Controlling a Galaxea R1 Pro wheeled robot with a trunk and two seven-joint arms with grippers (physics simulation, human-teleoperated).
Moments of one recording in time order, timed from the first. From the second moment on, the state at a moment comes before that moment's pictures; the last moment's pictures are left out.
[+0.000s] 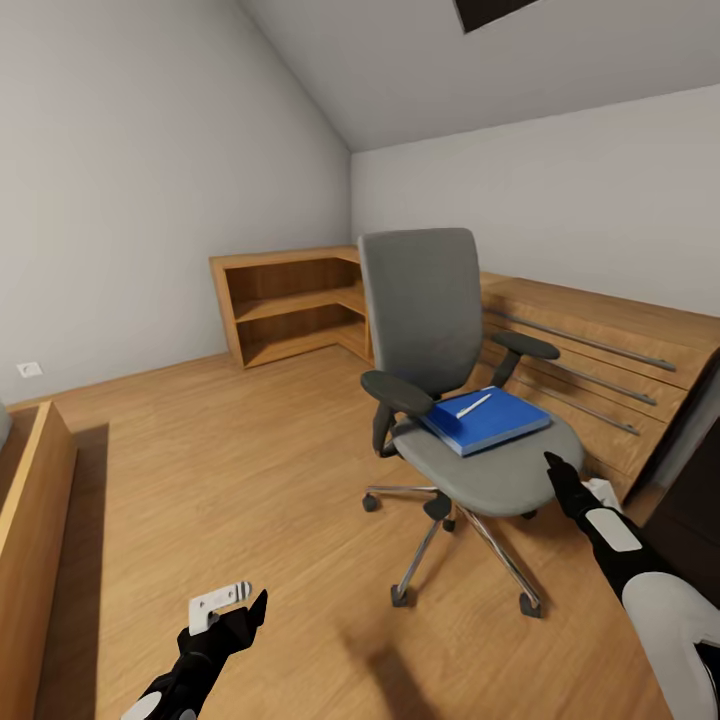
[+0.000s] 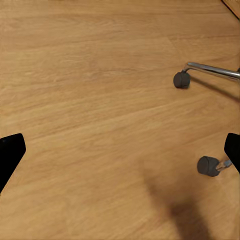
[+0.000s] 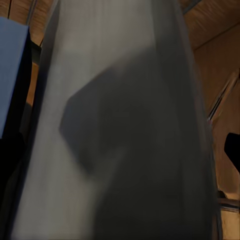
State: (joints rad) left arm 0.05 -0.16 0.09 -1.54 0.16 0.37 0.03; right arm -0.83 -0.26 -0.26 -0.40 -1.06 0.08 0.13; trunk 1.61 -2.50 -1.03
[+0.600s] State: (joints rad) left arm 0.05 -0.16 0.09 -1.54 0.16 0.37 0.03; right arm -0.83 -0.26 -0.26 -0.40 -1.06 0.08 0.13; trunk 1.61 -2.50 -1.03
